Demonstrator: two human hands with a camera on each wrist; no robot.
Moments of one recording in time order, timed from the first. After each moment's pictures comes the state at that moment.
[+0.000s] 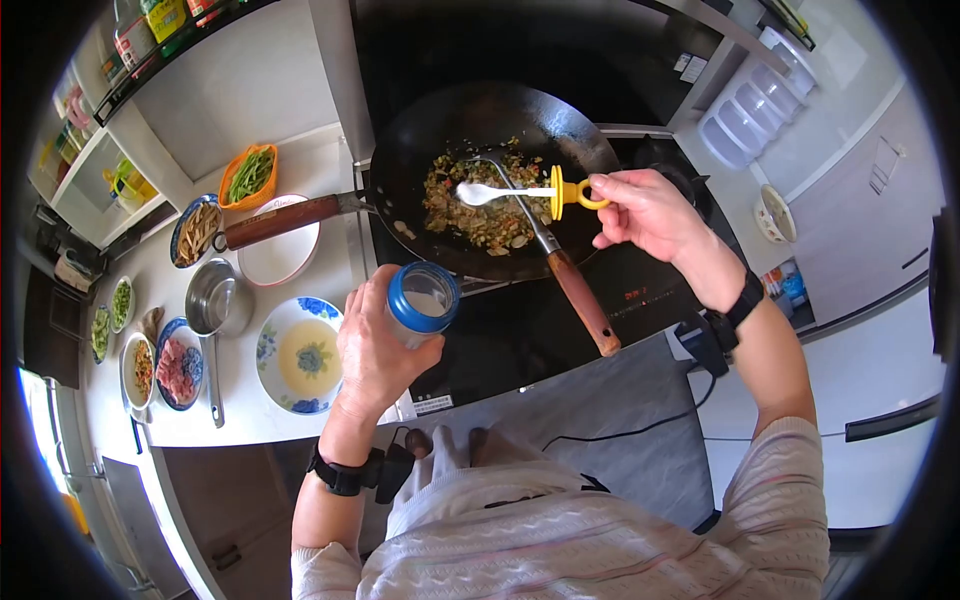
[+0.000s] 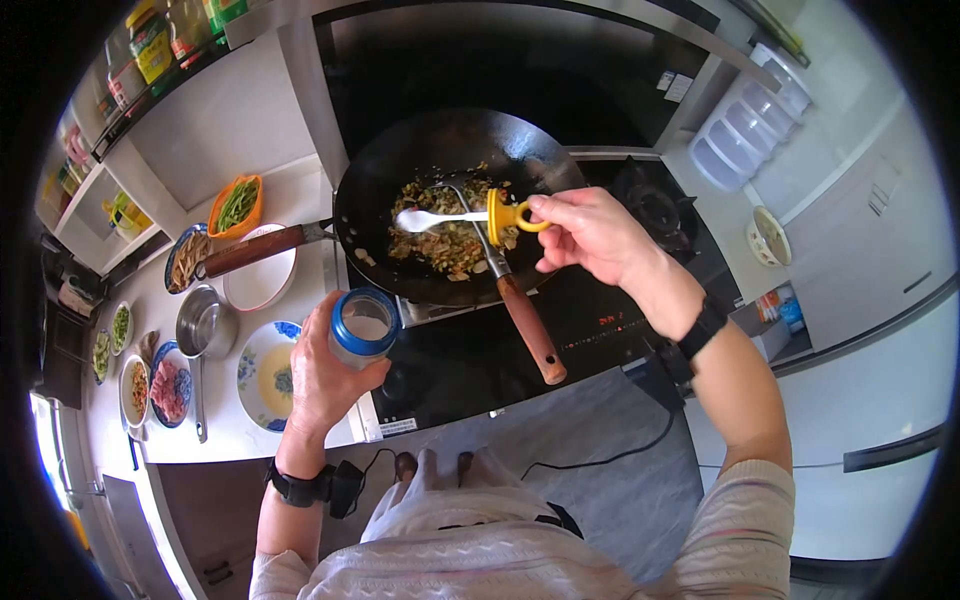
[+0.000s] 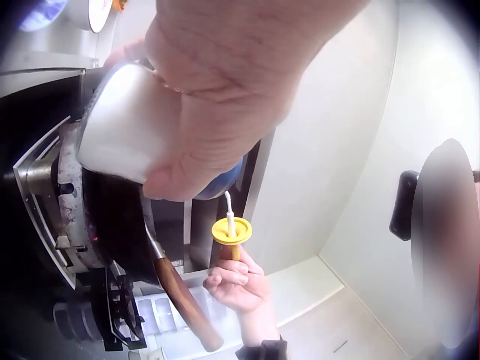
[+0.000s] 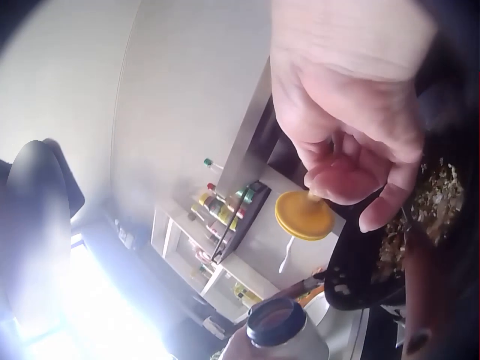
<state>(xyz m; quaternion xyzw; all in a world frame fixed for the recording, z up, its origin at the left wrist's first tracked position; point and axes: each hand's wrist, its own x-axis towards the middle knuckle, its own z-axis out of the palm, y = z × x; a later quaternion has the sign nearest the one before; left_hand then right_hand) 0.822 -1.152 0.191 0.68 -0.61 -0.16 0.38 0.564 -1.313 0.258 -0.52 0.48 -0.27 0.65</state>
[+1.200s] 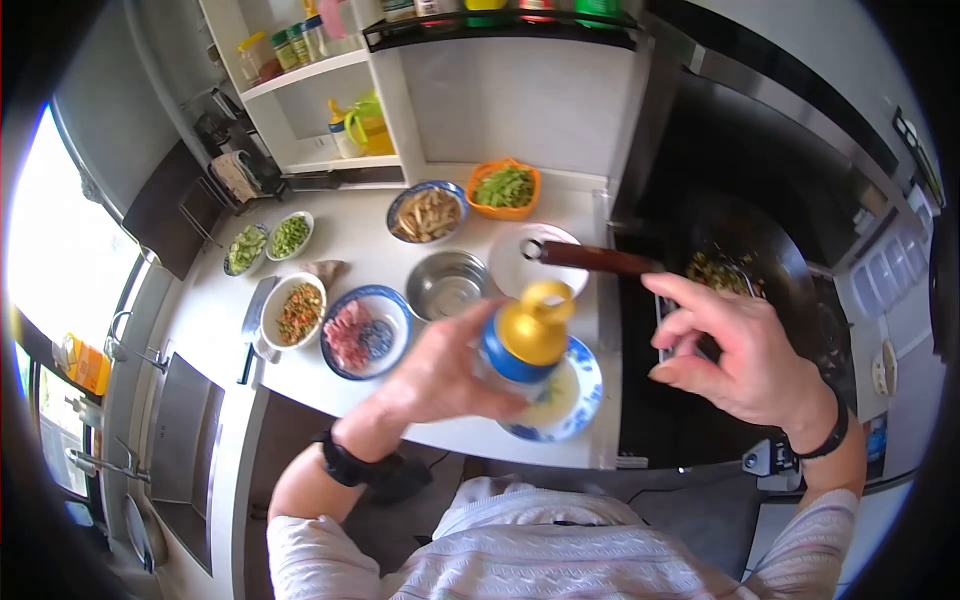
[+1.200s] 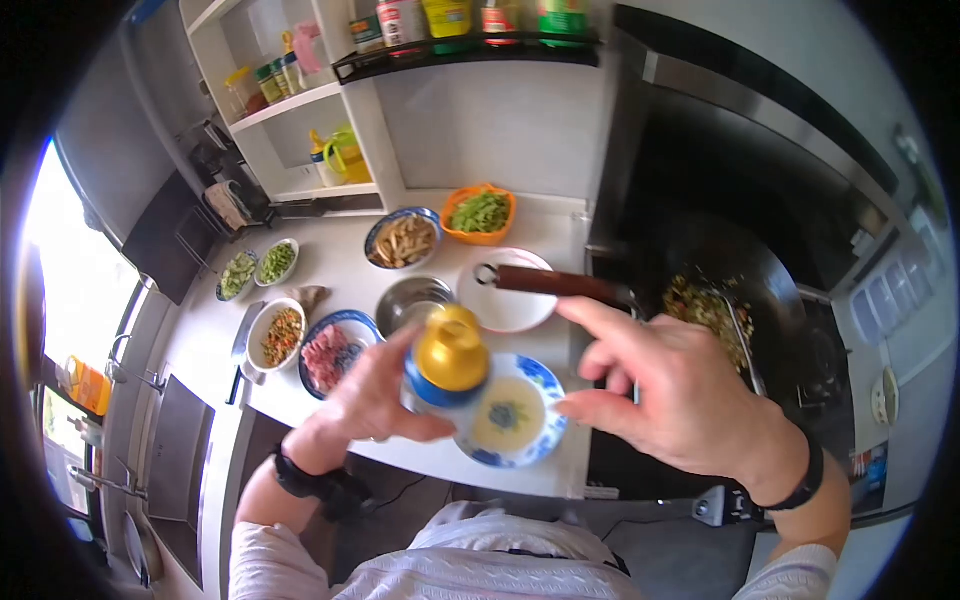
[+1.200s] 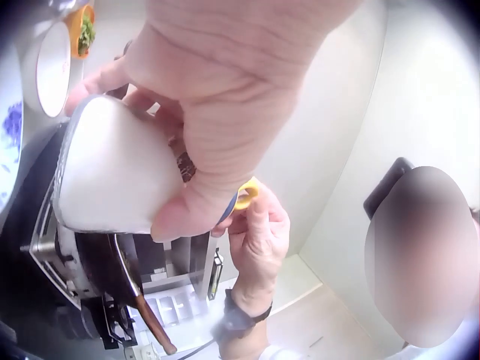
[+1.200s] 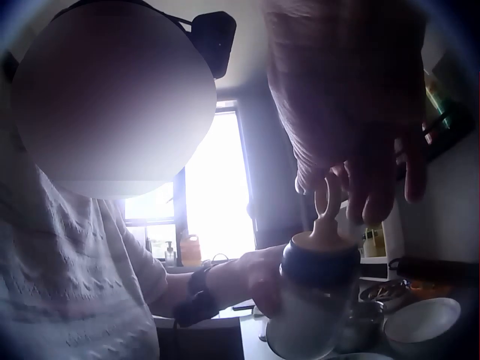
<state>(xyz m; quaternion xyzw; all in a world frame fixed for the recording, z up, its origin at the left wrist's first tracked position) 1.052 -1.063 0.239 0.58 -0.61 -0.32 0.43 0.813 -1.184 0.329 -0.94 0.13 -0.19 0.24</state>
